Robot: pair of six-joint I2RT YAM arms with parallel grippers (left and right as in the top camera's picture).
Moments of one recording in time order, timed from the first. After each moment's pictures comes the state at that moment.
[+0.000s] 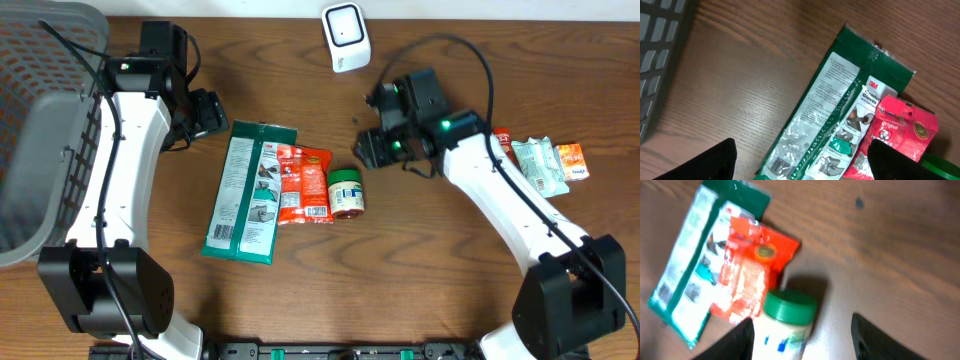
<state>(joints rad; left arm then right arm) -0.02 1.76 1.66 -1.21 -0.03 -0.38 0.40 1.72 1.37 -0.73 -0.27 0.14</state>
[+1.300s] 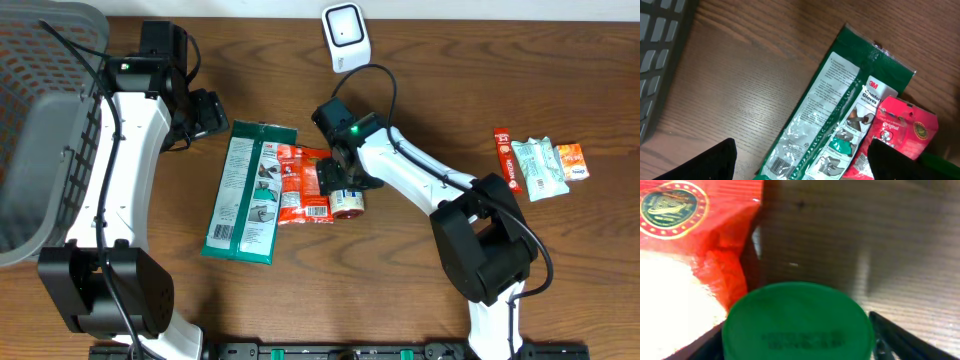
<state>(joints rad) -0.02 1.76 1.66 -1.21 -0.03 -0.38 0.62 2.09 1.52 -0.89 -0.02 0.47</state>
